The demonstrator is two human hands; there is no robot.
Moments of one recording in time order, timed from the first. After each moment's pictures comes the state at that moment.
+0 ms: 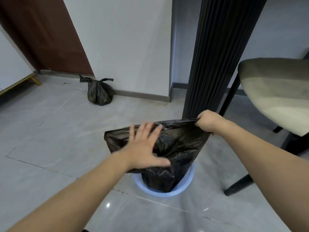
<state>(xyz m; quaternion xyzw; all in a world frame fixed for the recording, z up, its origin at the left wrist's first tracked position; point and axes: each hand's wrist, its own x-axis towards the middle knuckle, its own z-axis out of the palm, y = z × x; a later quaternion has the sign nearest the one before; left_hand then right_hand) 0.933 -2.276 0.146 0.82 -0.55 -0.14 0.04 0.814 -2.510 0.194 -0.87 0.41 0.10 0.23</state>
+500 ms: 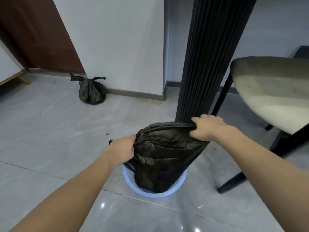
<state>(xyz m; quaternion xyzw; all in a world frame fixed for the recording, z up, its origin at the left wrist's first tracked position) 0.975 -2.279 0.099 0.89 -0.45 -0.11 -0.02 0.789 -2.515 0.181 -0.93 0.33 0.17 0.05</state>
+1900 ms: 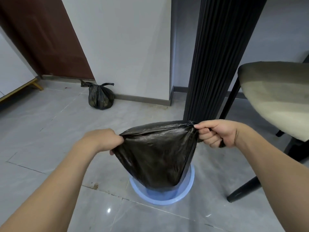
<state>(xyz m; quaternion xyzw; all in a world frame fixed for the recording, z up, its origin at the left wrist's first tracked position) 1.017 -2.239 0.198 0.93 -0.27 -0.22 -0.03 0.786 -2.546 0.176 -0.51 0.23 0.24 0.79</state>
